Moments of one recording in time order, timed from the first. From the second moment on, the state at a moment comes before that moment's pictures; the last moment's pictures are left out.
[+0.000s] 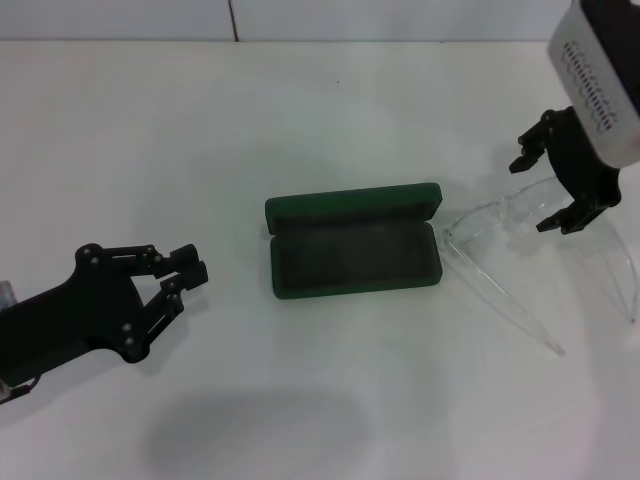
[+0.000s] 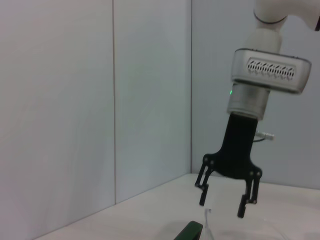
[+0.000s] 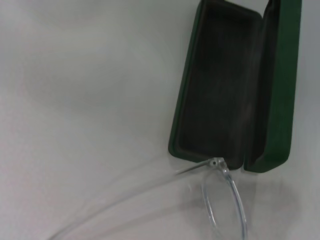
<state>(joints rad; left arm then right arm) -0.25 -2.06 0.77 0.49 1.66 1.71 -0.82 0.85 2.01 -1.24 -1.15 -2.64 -1.60 1.44</state>
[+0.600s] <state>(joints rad) -0.26 -2.06 0.77 0.48 1.66 1.70 -0.82 0.88 2.02 -1.33 -1.02 -2.65 -1.44 1.44</state>
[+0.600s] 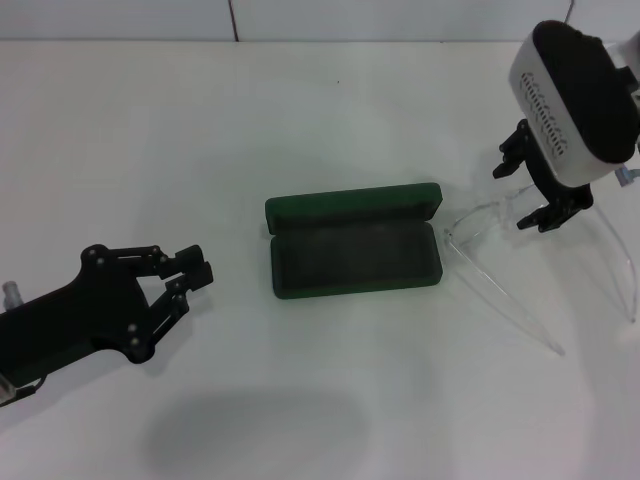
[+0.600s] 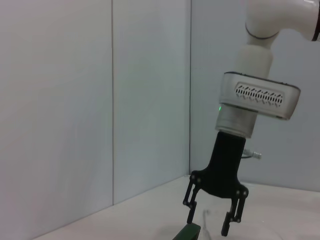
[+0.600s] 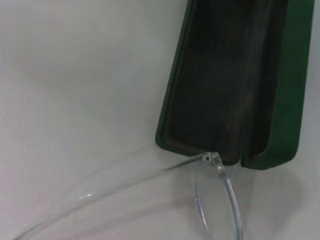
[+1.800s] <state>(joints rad) -0.26 -2.08 0.77 0.46 1.66 1.66 -0.81 0.93 2.02 -1.39 -0.91 -2.64 -1.35 1.45</state>
